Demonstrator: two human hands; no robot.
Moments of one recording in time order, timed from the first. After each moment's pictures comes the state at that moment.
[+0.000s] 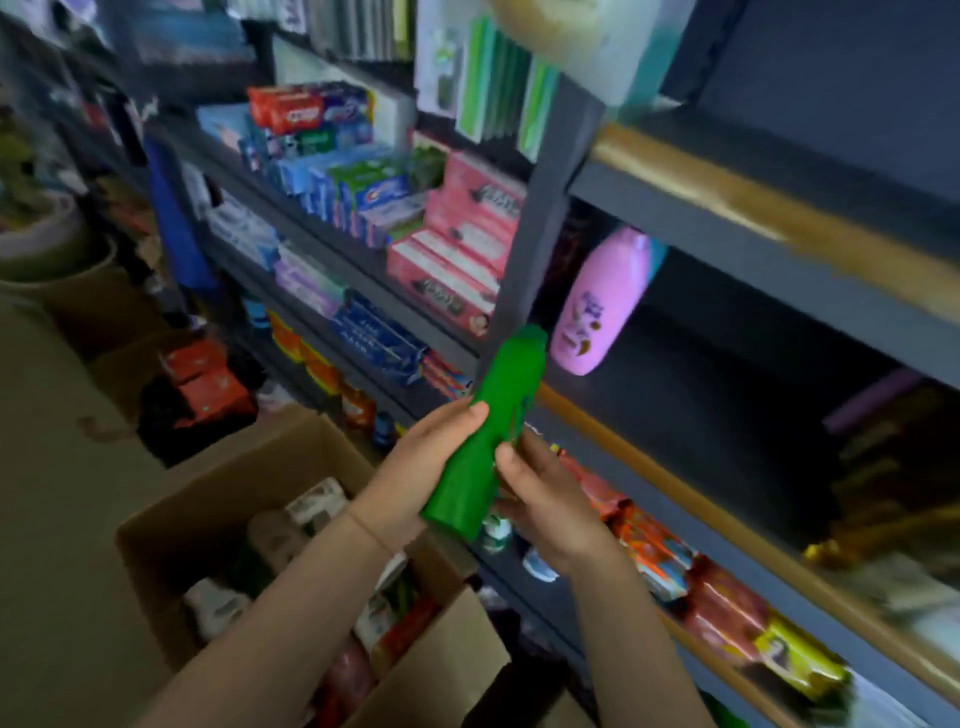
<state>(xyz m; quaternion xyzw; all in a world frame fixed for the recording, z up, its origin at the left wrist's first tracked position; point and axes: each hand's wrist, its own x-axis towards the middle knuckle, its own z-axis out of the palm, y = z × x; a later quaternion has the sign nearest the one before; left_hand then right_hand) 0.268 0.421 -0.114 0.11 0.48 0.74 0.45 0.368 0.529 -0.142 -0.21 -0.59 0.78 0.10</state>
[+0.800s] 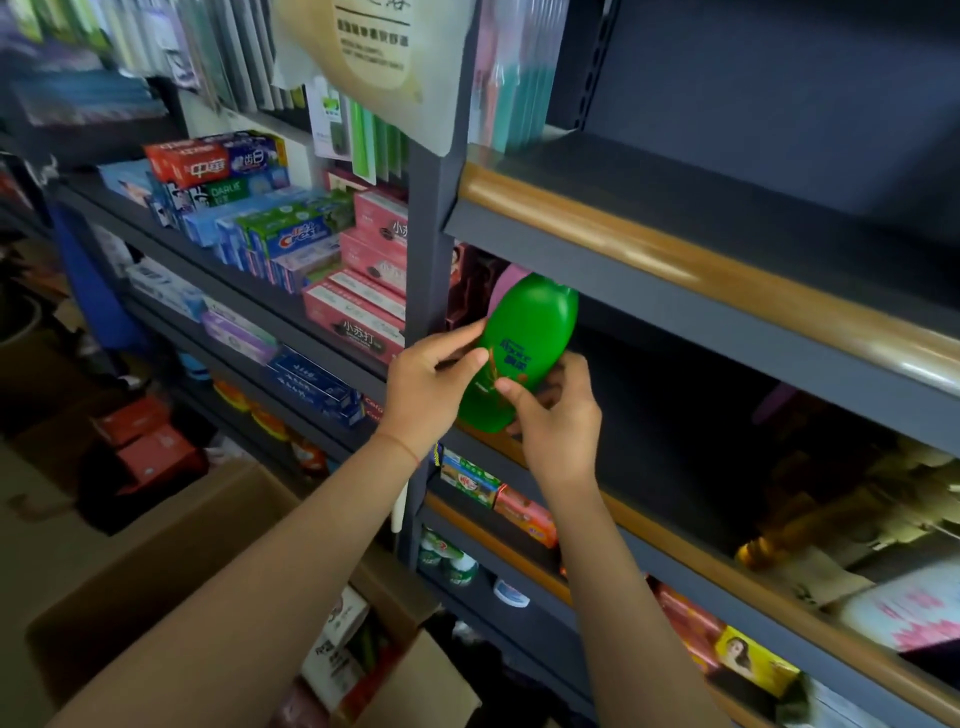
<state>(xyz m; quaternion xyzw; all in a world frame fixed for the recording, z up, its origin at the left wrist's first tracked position) 0.235 0.541 -0.088 0.36 0.64 0.67 0.12 0.353 0.624 -0.092 -0.34 -0.73 0.44 0.40</state>
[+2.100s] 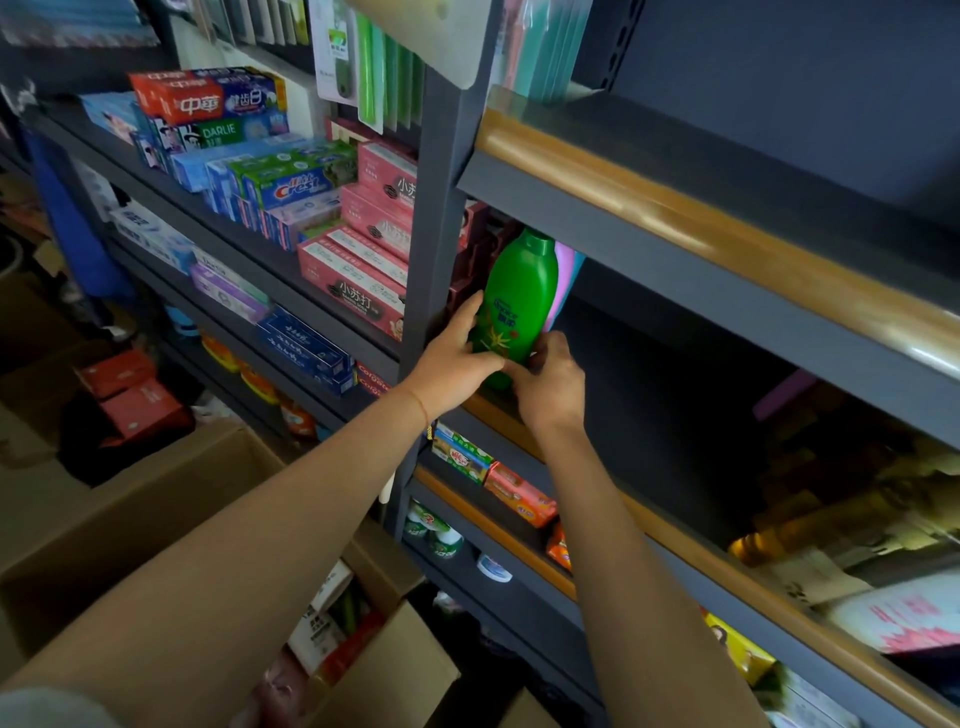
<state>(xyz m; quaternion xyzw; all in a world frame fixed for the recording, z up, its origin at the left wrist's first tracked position) 0.220 0.577 -0.114 0.36 0.65 0.60 0.31 0.323 0.670 -0.123 -0.40 -0.81 0.34 0.27</state>
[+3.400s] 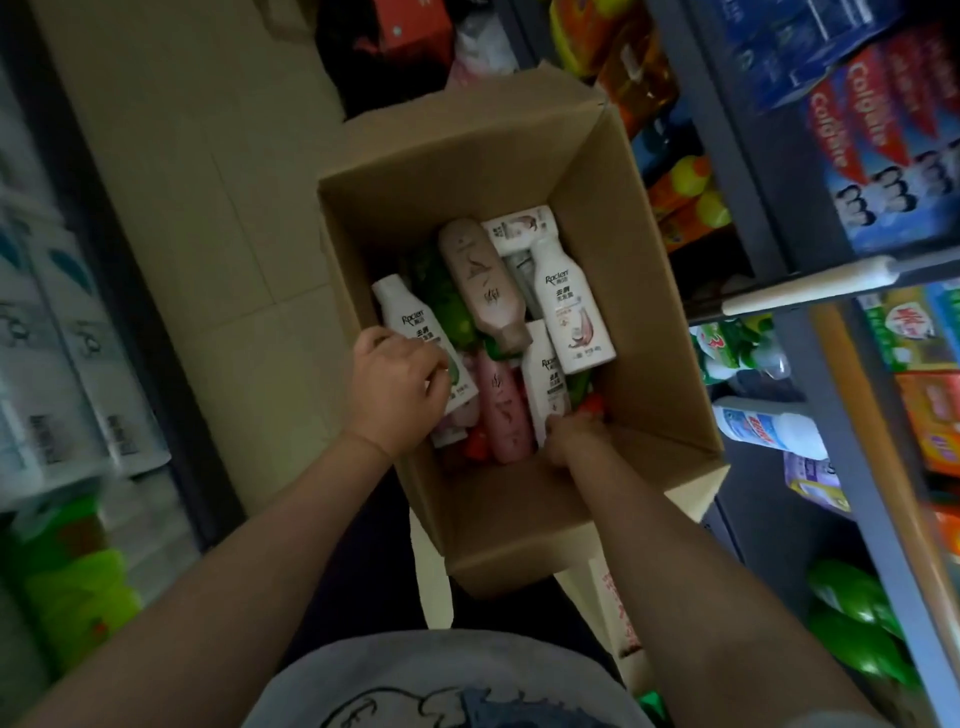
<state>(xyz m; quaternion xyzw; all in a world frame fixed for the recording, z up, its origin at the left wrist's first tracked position) 0.214 0.179 -0.420 0.21 0.96 0.19 0.05 0.296 0.407 -0.516 -0.29 -0.80 0.10 -0.51</state>
